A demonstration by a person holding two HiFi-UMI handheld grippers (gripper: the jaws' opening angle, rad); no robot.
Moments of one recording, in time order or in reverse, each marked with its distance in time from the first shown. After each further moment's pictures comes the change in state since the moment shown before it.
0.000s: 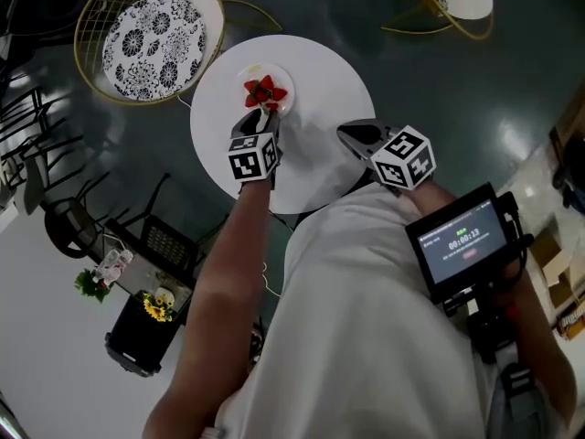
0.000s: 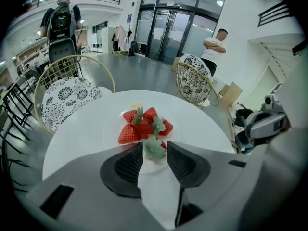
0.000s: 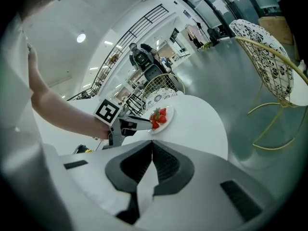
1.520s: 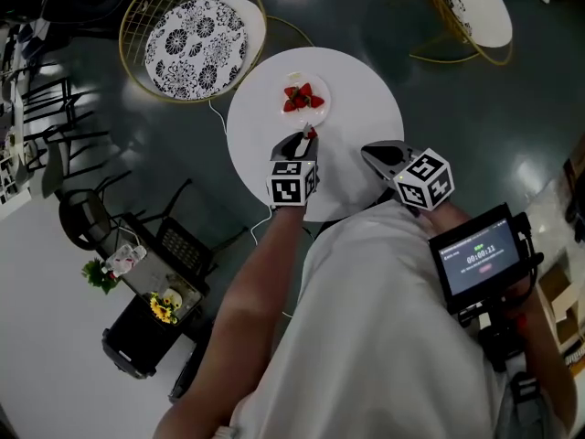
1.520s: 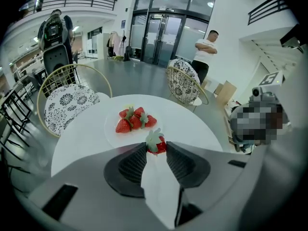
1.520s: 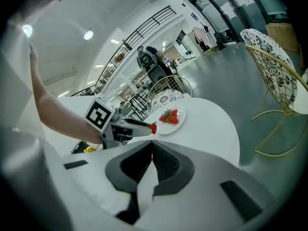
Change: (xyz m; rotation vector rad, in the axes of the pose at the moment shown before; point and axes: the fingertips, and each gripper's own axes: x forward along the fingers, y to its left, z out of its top) left arm -0.035 -0.022 -0.024 0.067 -0.042 -0.015; right arm 0.011 0.030 -0.006 -0.067 -0.014 0.021
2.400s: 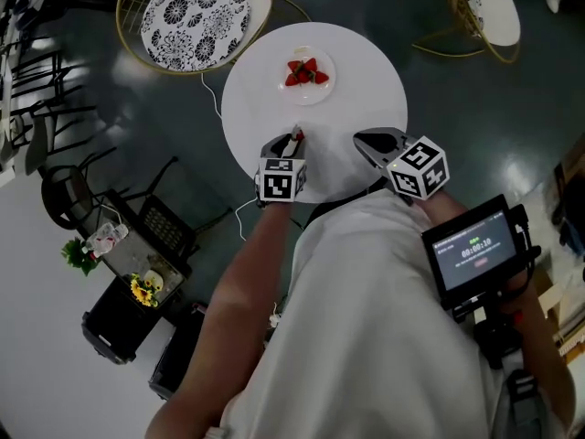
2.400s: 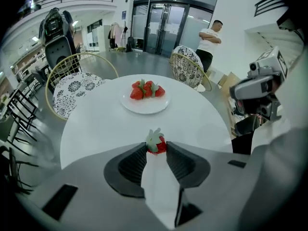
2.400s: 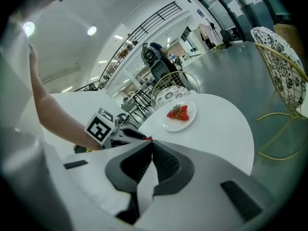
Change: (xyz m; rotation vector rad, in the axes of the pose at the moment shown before) left arm -0.013 0.033 -0.085 -0.004 0.117 0.045; right arm 0.032 0.021 -0.010 -0.037 0.041 0.027
